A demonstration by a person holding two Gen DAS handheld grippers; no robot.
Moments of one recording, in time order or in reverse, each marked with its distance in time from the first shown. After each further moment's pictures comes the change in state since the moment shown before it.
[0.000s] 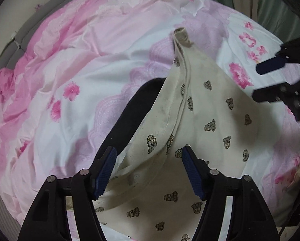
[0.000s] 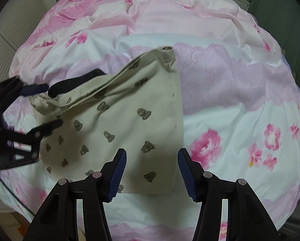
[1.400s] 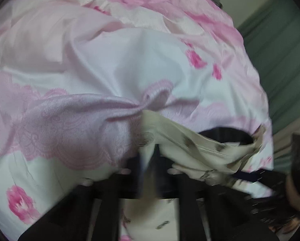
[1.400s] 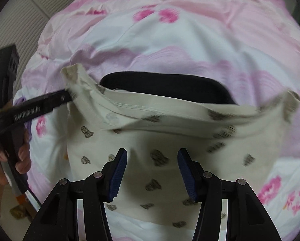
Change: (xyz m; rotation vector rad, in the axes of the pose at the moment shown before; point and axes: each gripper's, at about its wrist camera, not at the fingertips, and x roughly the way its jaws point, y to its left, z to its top) left arm 0.011 0.141 -0.156 -1.088 -0.145 -0.227; right arm 0.065 0.133 0.050 -0.241 0.091 0.201
